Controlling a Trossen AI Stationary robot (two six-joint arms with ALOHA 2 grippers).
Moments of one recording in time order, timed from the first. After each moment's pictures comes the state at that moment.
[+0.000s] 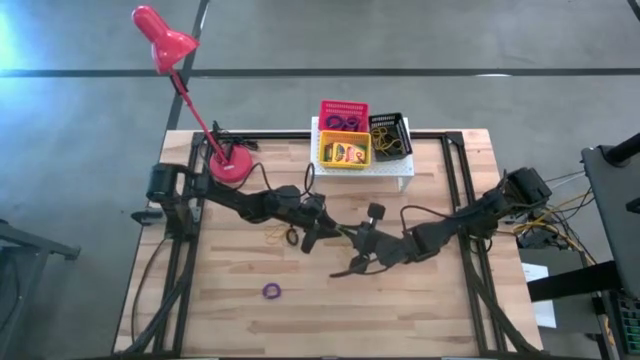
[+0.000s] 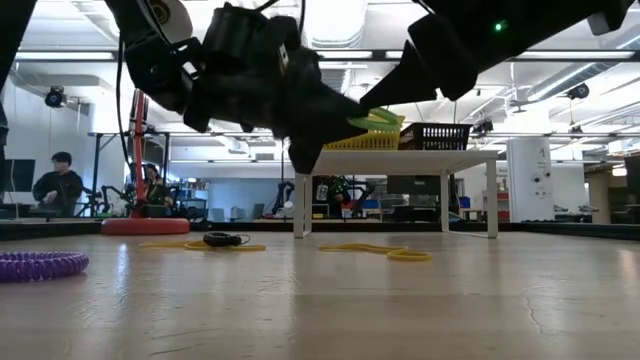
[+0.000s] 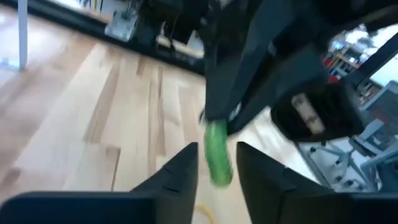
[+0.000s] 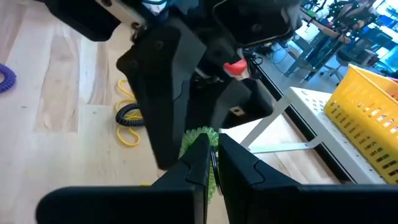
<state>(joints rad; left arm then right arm) 0.06 1.83 0.77 0.81 0.36 -0.37 0.38 1.59 0.78 0.30 0.81 0.00</state>
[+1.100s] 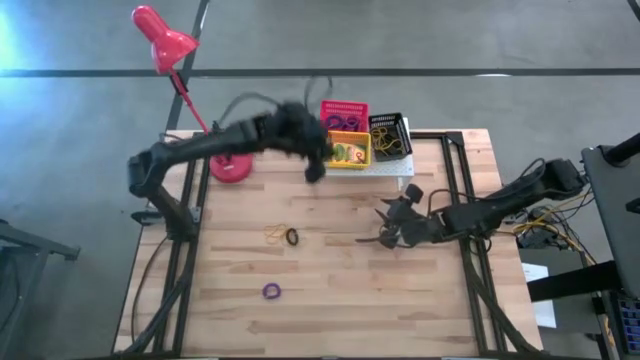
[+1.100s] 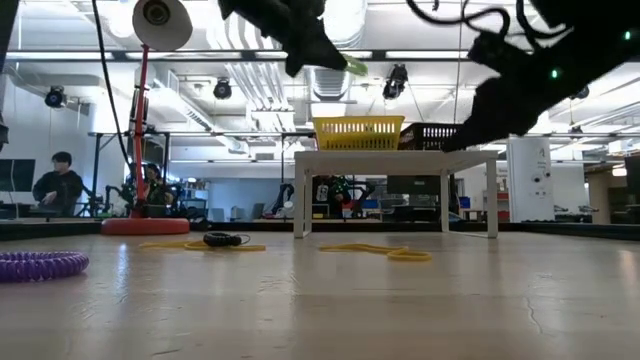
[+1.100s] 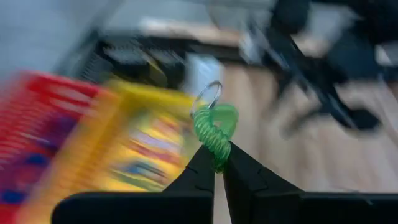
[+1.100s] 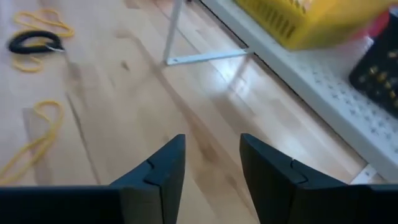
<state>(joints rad) 0.36 1.67 1.53 -0.45 0.20 0.11 0.29 1.20 0.50 -0.06 0.84 0.35</state>
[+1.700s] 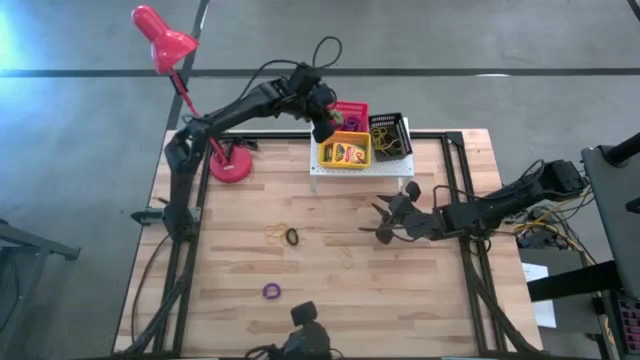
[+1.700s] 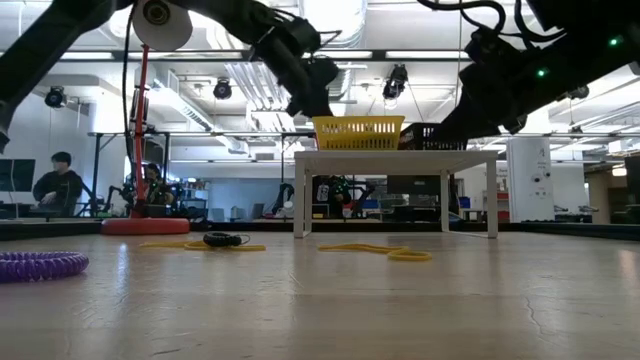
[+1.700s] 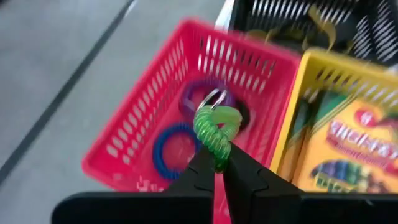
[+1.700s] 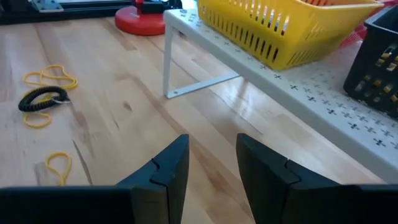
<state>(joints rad) 0.62 2.02 1.94 -0.70 0.15 0.23 0.24 1.20 0.43 0.20 0.84 0.35</state>
